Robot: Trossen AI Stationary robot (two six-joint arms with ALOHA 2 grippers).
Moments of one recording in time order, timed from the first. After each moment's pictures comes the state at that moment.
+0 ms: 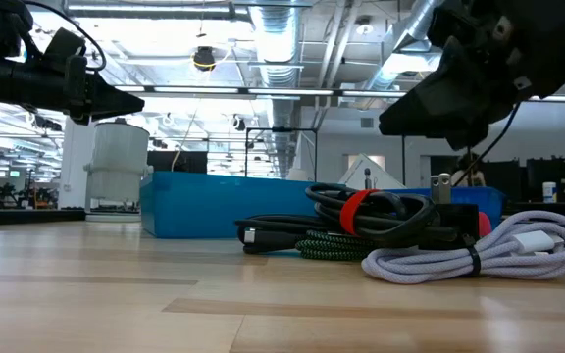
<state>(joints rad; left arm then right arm) 0.43 0.01 0.02 0.03 -0.11 0.06 0.51 1.52 0.52 0.53 0.55 0.45</state>
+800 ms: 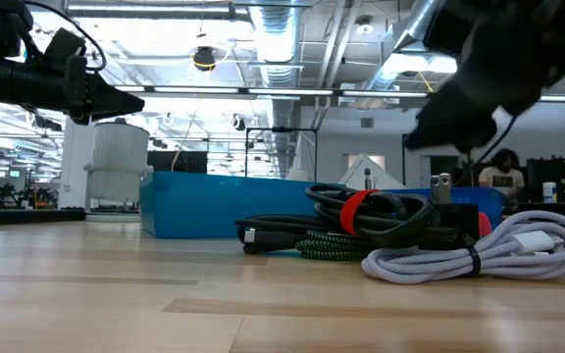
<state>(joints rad) 0.43 0.01 0.02 0.03 -0.11 0.06 0.47 1.42 0.56 0.25 0.27 0.49</state>
